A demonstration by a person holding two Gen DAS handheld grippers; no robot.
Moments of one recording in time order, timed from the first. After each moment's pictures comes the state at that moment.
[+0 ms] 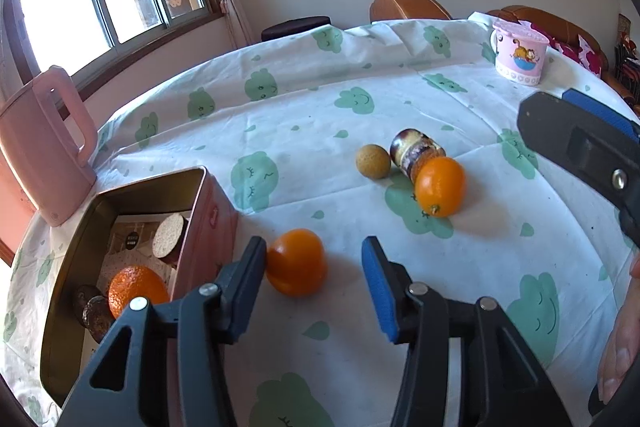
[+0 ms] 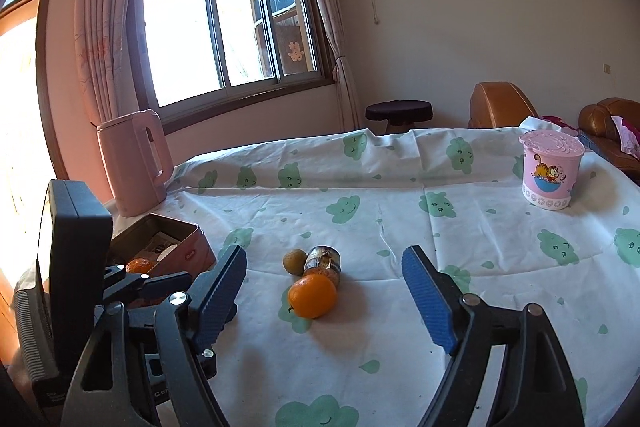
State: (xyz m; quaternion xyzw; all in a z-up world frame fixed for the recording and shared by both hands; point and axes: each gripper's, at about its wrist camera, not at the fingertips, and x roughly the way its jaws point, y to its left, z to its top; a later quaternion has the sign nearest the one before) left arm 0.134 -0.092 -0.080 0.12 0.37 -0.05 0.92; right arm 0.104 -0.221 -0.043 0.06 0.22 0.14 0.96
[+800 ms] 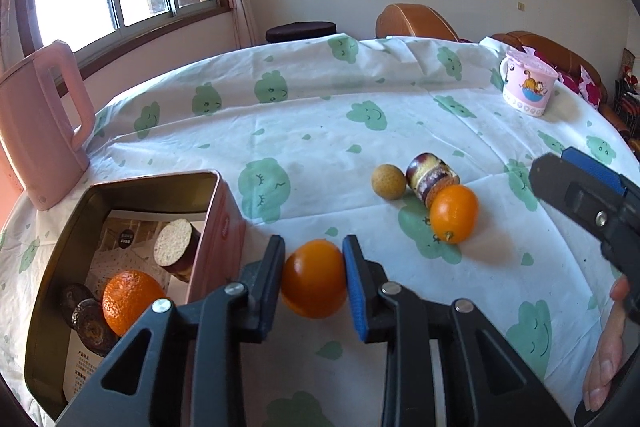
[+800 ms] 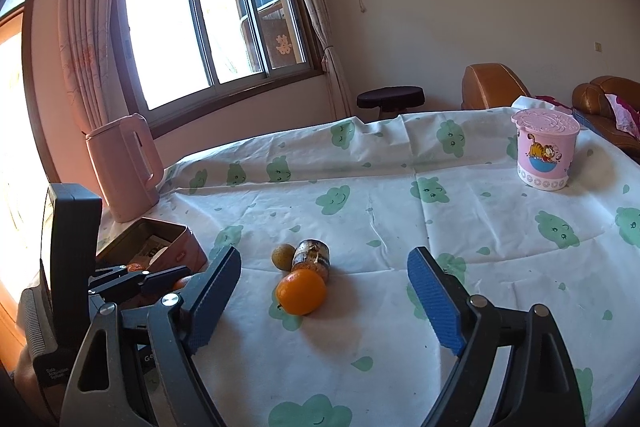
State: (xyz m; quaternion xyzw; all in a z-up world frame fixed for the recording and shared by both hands) left arm 0.146 -0.072 -0.074 0.06 0.37 -0.06 0.93; right arm 0.119 -0.231 -0.050 0.09 0.25 0.13 0.95
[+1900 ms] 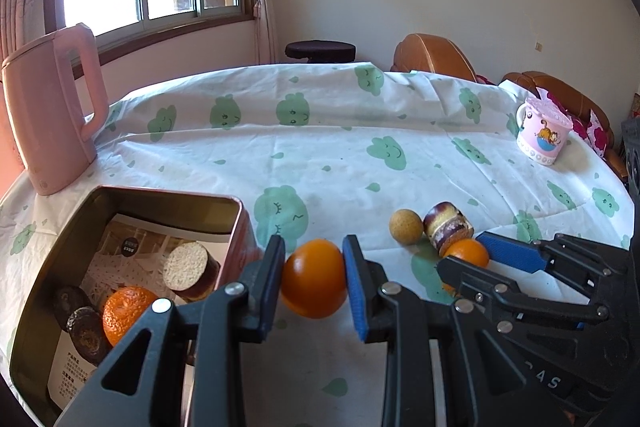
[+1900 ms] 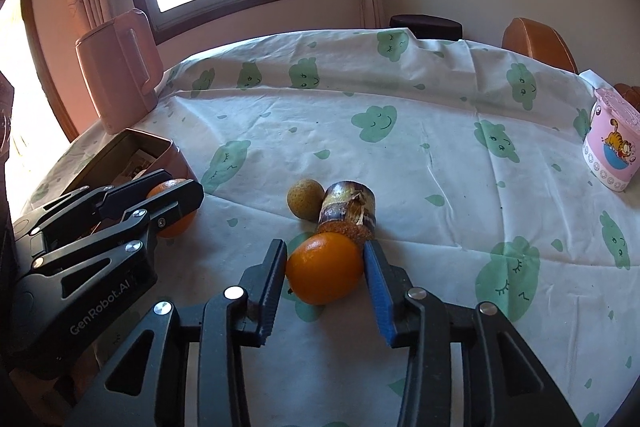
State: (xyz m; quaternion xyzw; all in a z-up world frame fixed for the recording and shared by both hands) left arm 0.157 -0.057 -0.066 0.00 0.34 -0.04 0.94; right arm 0.174 -0.182 -0.081 -0.01 0.39 0.18 0.91
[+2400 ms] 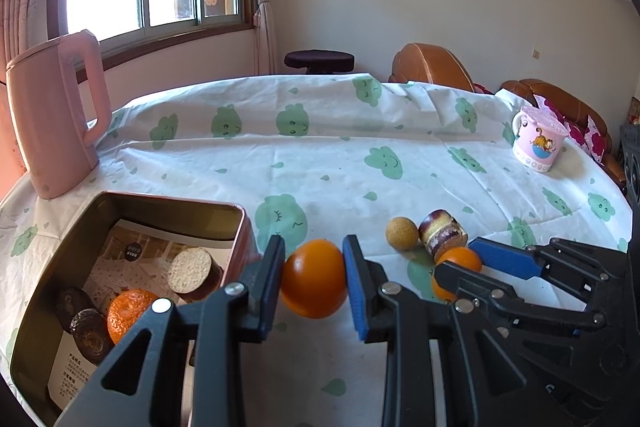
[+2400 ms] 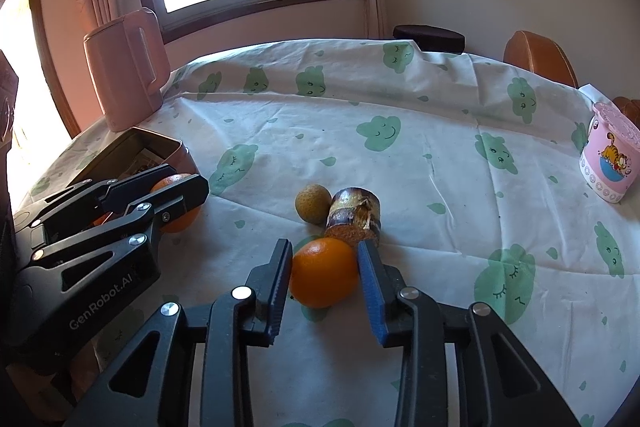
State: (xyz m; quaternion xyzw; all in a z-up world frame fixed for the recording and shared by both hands) left arm 0.152 -0.057 -0.062 0.00 0.32 -0.05 0.95; right arm 0.168 -0.177 -0.077 -0.02 0.37 0.18 0.91
